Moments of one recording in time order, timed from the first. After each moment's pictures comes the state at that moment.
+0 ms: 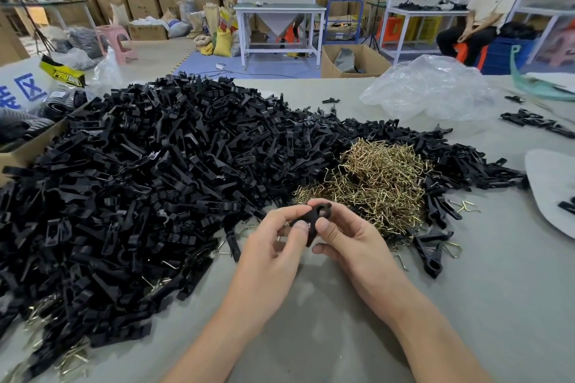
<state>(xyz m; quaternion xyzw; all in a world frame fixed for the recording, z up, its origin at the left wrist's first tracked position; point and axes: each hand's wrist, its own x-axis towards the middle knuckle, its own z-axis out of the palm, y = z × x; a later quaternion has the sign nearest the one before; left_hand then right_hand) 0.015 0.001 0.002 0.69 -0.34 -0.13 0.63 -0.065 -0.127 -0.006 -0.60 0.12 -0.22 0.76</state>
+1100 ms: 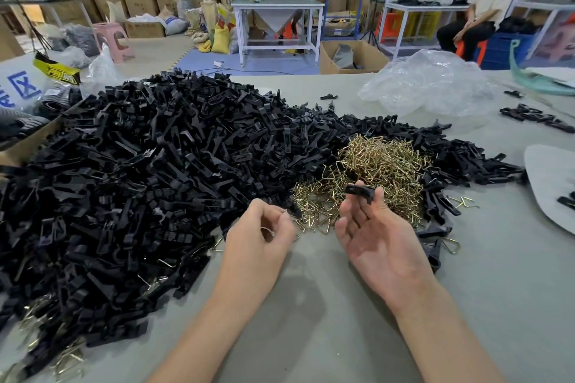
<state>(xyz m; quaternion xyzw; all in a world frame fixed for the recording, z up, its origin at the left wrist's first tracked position) 0.026 0.000 0.002 0.77 -0.29 -0.05 0.57 -0.076 -0.147 0.006 -0.23 0.16 -0.24 0.93</state>
